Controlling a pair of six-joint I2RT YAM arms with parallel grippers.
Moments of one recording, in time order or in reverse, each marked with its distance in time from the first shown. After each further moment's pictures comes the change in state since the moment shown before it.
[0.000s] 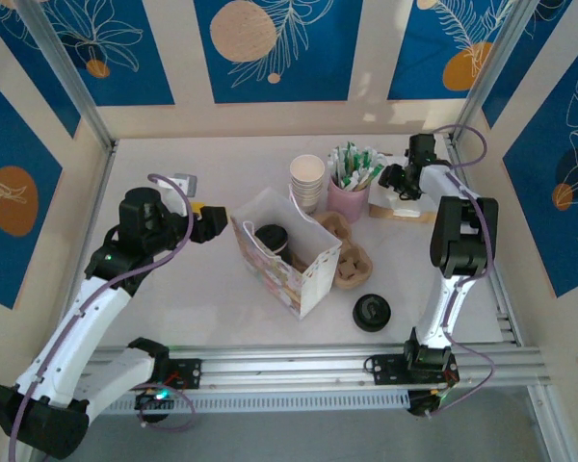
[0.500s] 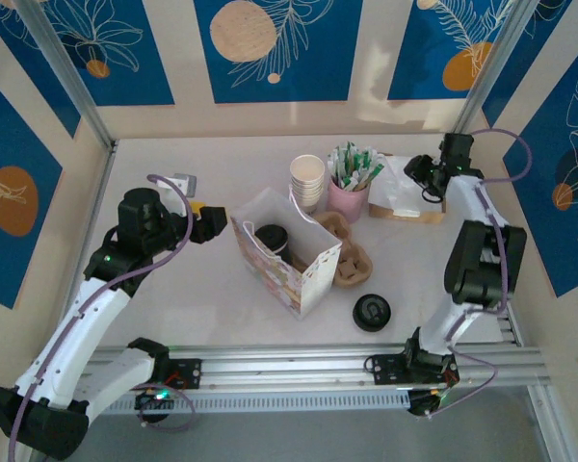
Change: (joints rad) left arm 0.000 -0.007 0.000 0.001 0.000 0.005; right arm -0.117 -0.216 -0.120 0.093 -0.118 0.150
